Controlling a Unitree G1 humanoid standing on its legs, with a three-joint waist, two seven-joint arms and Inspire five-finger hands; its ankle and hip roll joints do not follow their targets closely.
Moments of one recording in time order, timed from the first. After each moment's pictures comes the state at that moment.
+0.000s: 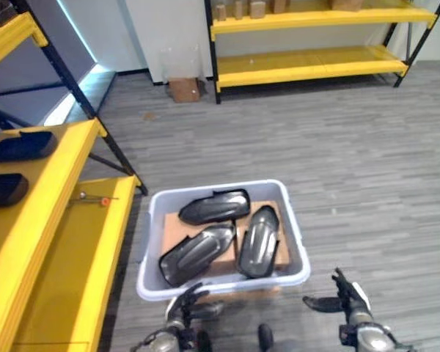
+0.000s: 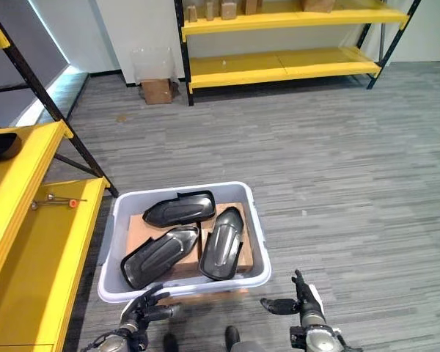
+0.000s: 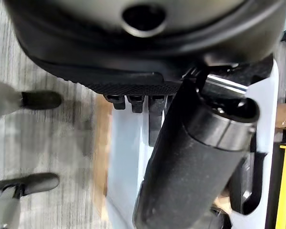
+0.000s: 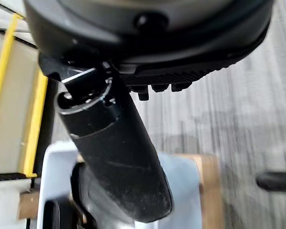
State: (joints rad) left arm 0.15 0.25 -0.34 0.51 -0.54 0.05 0.16; right arm 0.21 -0.41 0.18 0.39 0.32 0.03 -0.18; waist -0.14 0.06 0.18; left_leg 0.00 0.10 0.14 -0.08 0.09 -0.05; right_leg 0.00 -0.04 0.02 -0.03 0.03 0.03
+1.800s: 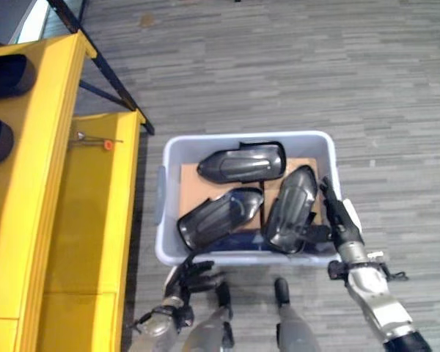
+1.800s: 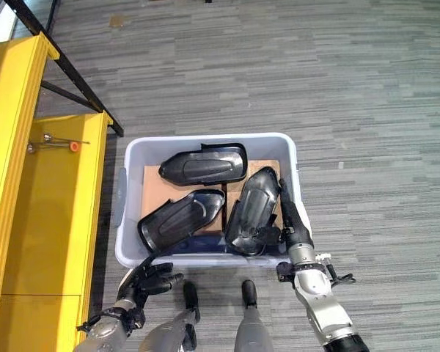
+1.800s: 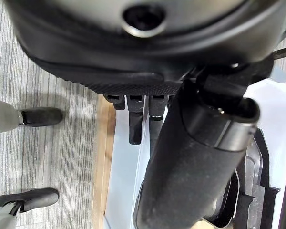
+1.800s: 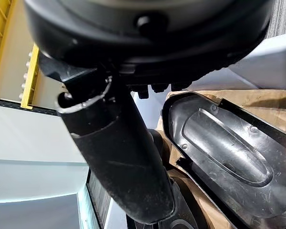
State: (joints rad) left arm 0.16 0.30 -0.30 0.30 -0.54 -0.01 0.14; right arm -0.04 -0.50 0.19 0.05 0.20 -0.06 -0.24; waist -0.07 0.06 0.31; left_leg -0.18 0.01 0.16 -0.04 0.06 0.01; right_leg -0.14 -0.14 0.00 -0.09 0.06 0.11
